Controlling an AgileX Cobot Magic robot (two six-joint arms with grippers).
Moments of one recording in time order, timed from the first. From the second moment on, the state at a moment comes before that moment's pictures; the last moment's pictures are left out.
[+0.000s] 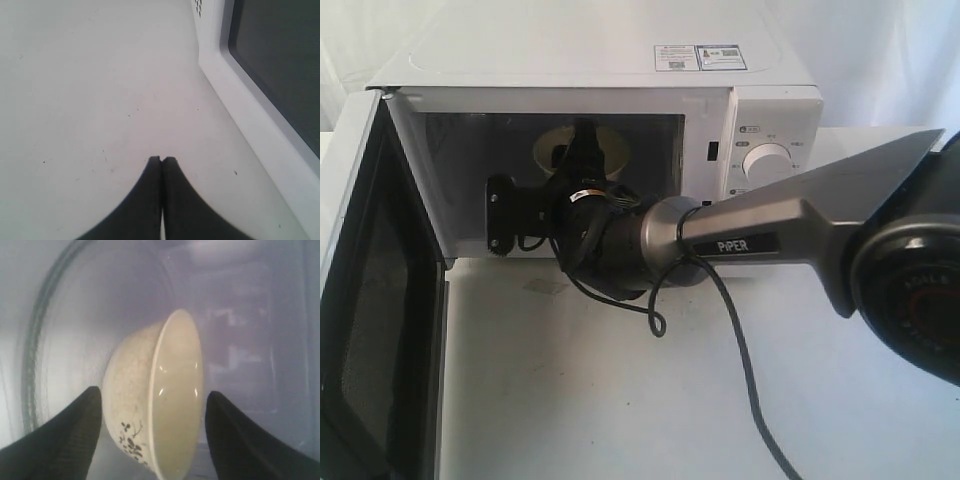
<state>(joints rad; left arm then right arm) -0.01 0.03 0.02 -0.11 0.41 0.13 0.74 2.19 -1.42 1.02 -0.58 -2.06</state>
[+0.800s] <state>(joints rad) -0.01 0.03 0.02 -0.11 0.41 0.13 0.70 2.24 -1.51 1.02 -0.51 -2.06</state>
